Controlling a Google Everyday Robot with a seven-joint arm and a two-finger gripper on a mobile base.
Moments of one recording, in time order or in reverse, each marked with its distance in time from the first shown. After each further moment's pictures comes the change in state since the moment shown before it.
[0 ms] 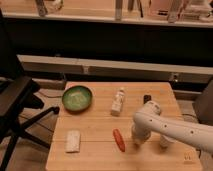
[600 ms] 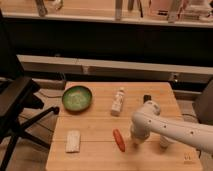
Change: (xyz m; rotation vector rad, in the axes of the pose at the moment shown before) arm -0.010 -0.024 -0.037 0.034 0.079 -0.169
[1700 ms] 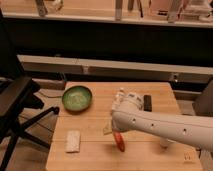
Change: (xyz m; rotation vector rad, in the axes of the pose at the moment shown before) arm -0.025 -0.068 -0.040 0.077 0.079 -0.413
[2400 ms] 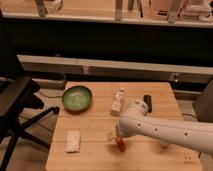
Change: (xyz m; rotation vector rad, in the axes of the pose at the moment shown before) arm -0.011 0.010 0.034 0.009 -0.026 -0.081
